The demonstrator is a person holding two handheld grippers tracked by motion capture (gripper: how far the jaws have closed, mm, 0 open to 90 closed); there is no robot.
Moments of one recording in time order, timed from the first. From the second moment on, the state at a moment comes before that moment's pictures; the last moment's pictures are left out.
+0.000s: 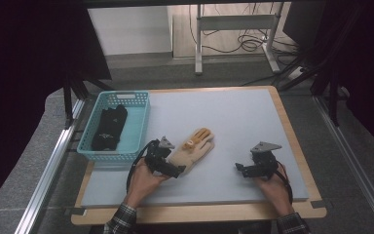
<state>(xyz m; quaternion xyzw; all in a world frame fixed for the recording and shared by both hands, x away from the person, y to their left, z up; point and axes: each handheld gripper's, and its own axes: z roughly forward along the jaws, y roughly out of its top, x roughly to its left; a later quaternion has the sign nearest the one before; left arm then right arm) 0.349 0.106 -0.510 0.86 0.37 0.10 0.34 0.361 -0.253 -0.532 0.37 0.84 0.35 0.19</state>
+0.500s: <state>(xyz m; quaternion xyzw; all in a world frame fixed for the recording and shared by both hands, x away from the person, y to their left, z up) 0.397 0.054 -0.513 0.88 0.37 0.09 0.30 0.361 -0.253 -0.532 0.37 0.84 0.35 0.19</state>
